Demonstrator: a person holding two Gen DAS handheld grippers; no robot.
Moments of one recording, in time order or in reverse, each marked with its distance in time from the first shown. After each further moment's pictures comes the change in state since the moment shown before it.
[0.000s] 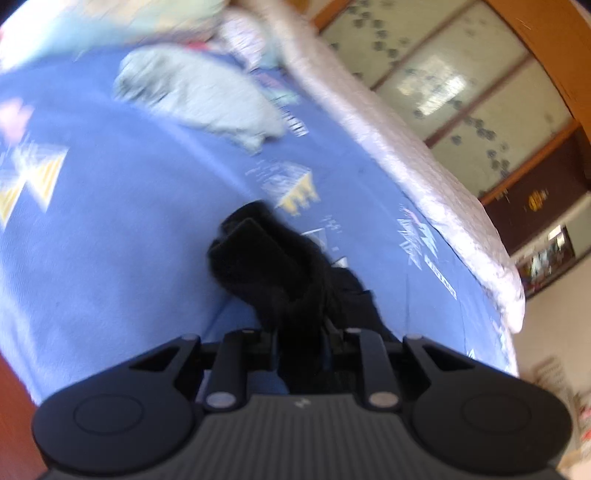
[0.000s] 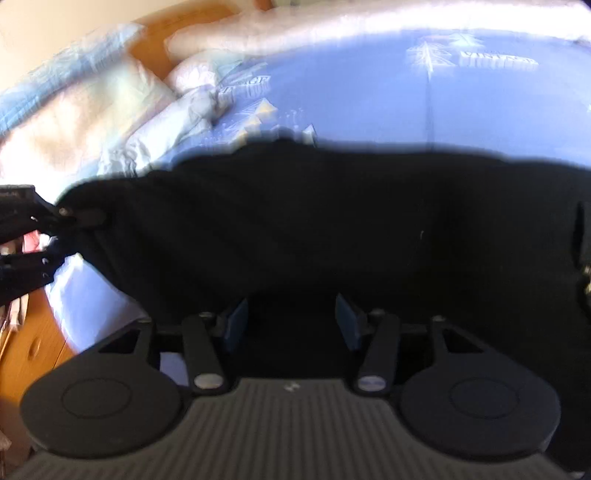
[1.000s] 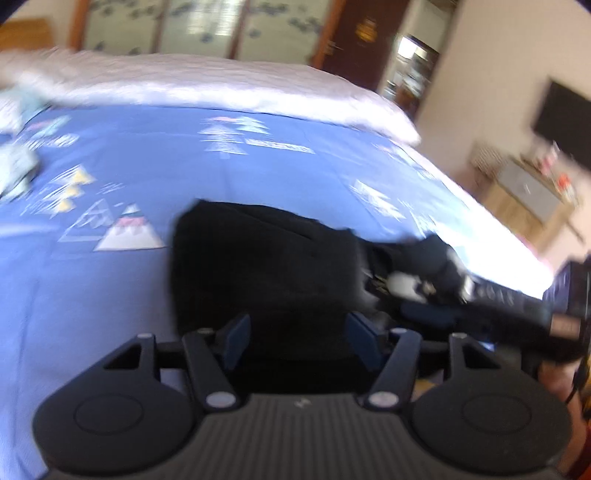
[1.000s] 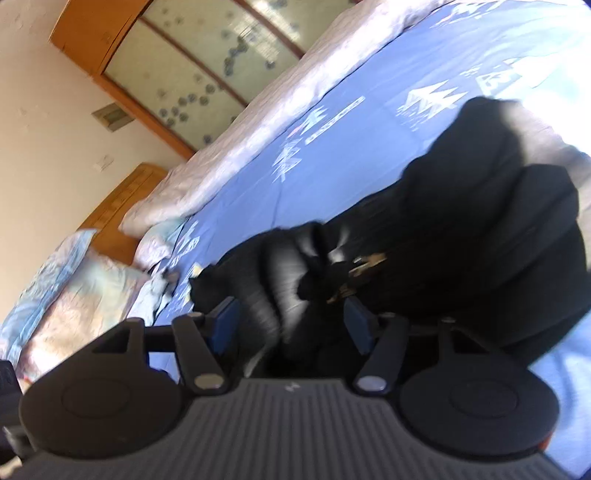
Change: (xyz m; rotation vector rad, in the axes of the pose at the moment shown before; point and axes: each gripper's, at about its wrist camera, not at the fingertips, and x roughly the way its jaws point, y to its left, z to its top) left arm 0.014 -0.145 -0.111 0.646 0.209 -0.212; right arm -0.149 -0.141 -0.032 0.460 -0.296 0.024
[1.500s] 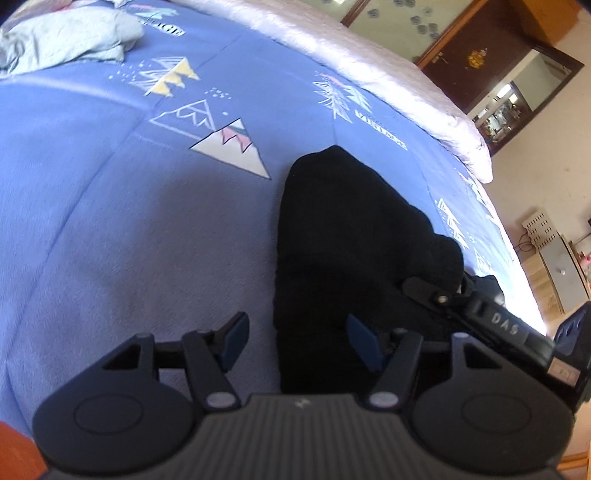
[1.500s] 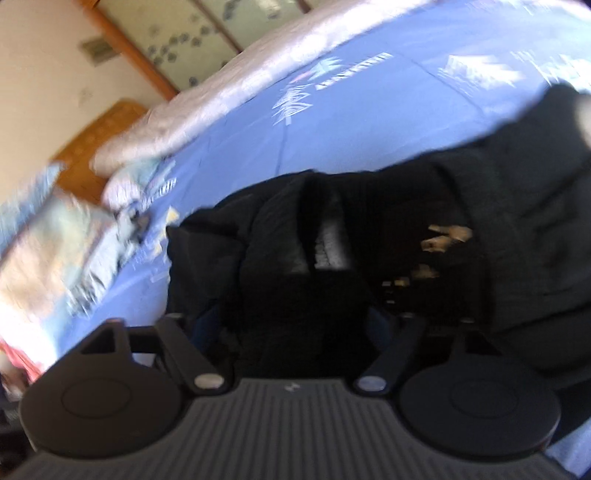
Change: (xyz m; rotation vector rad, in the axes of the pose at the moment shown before) left arm 0.017 0.094 -0.021 -0.380 0.102 0.032; right arm 0.063 0.052 -0.007 -0.200 0.124 -0.149
